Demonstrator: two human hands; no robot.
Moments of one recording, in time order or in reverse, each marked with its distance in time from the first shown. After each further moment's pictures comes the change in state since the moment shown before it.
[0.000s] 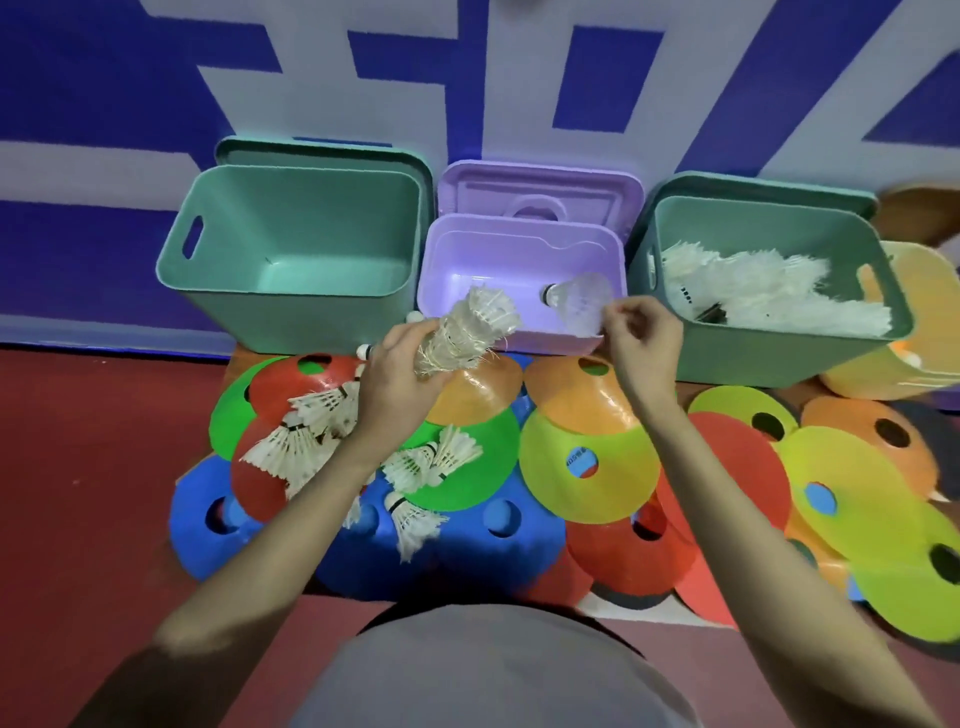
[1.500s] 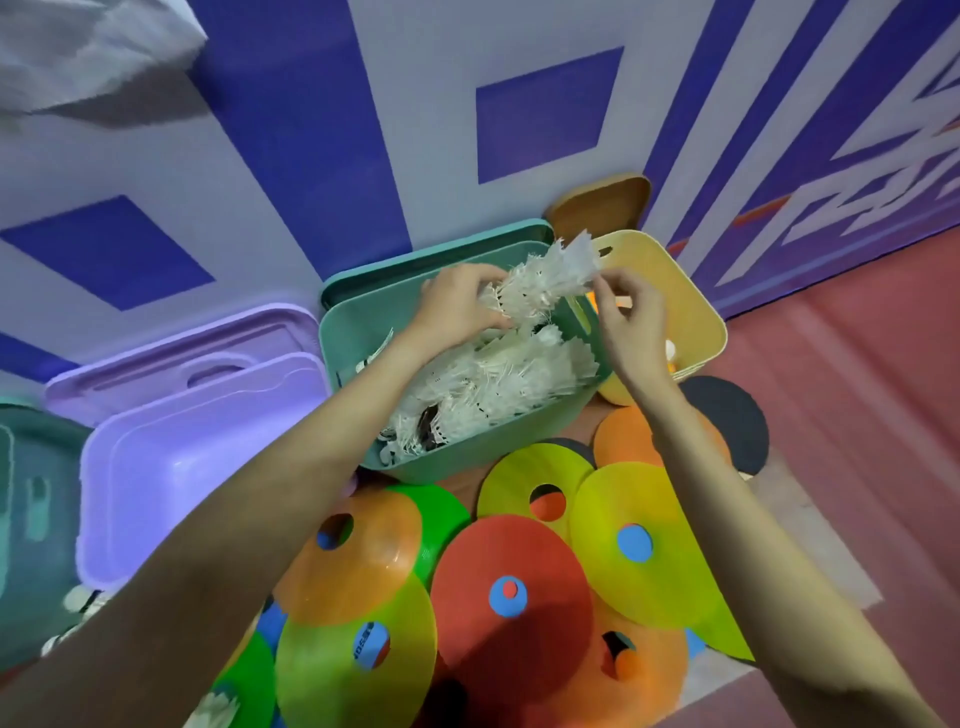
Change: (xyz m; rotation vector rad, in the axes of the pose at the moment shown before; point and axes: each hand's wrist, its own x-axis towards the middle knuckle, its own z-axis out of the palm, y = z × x) left_hand 0.216 0.342 0.325 0.153 -0.616 0.407; right_hand 0.217 0.135 -0.290 -0.166 0.352 -0.040
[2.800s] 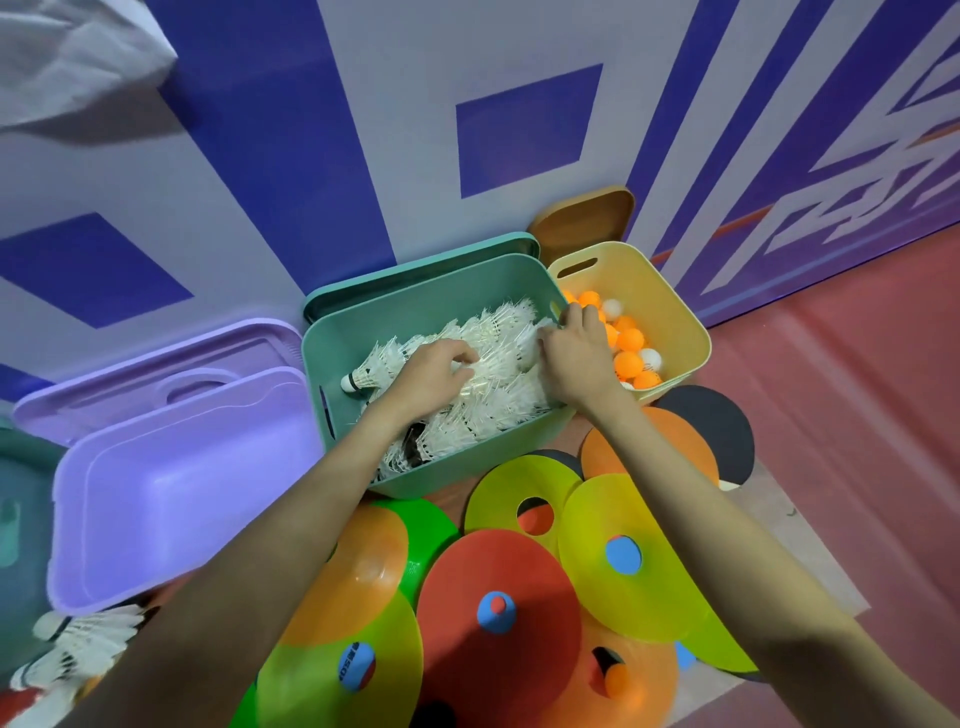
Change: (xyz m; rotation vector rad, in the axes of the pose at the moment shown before) left_hand -0.021 -0.051 0.048 -0.075 -0.141 -0.046; right_hand -0.002 0.025 0.033 -1.005 -0.417 -0.220
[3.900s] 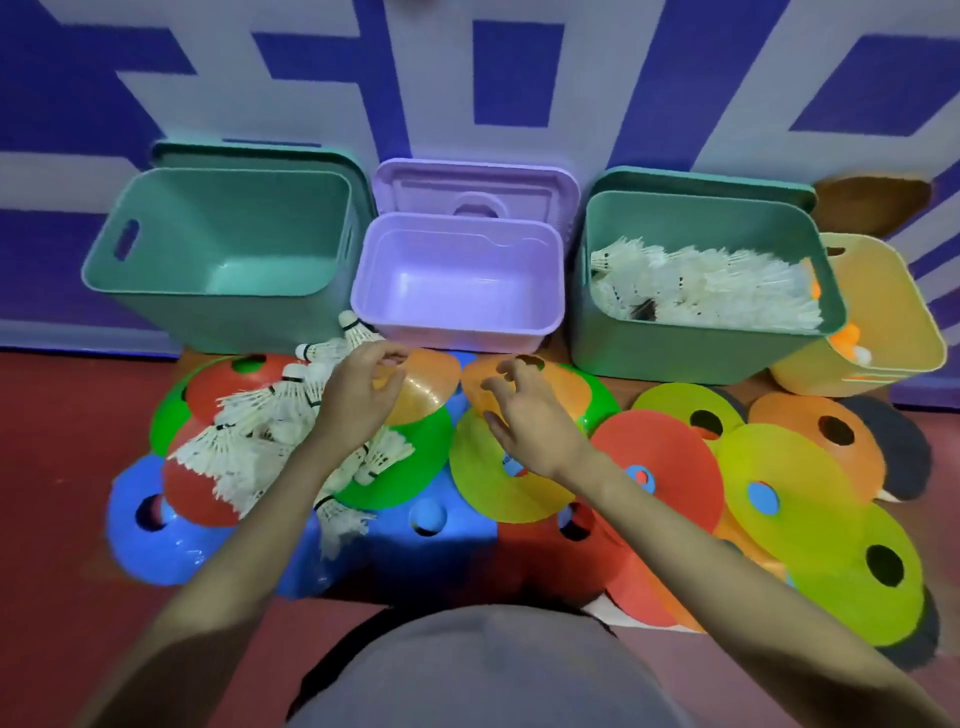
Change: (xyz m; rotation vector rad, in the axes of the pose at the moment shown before) left_hand -0.400 -0.158 -0.025 -0.217 0.678 -0.308; right_hand -0.237 -0.267 -0.001 0.360 -0.177 -0.742
